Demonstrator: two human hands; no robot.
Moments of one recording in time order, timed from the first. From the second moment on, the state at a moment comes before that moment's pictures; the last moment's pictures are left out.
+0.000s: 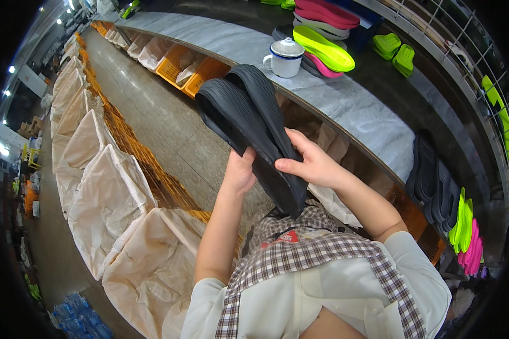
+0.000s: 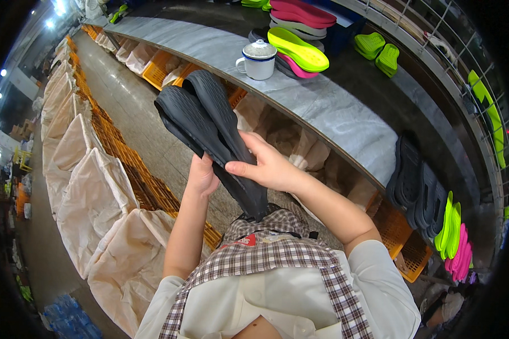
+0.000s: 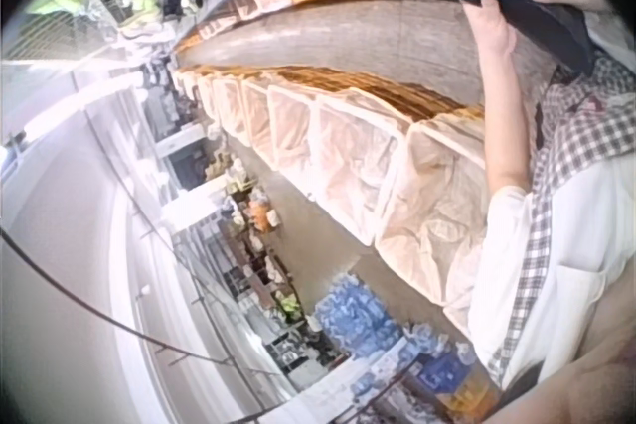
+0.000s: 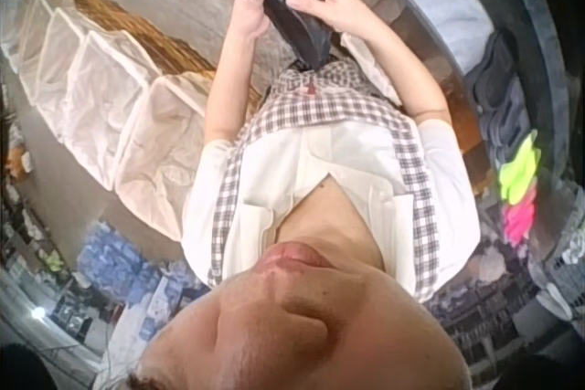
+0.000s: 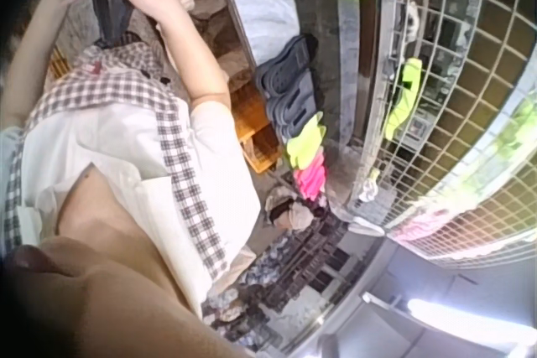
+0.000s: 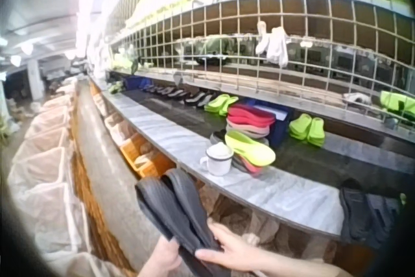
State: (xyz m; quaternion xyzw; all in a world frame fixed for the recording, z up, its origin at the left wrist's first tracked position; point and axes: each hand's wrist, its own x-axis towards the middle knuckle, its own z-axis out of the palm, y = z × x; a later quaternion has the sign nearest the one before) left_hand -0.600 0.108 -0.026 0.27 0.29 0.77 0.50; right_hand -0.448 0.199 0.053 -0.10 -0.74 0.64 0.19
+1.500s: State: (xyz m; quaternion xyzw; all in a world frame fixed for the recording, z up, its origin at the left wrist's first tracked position) left_hand -0.580 0.094 -0.036 0.15 0.22 0.74 0.62; right_hand -0.407 0.174 0.015 -0.16 -0.58 0.76 0.24
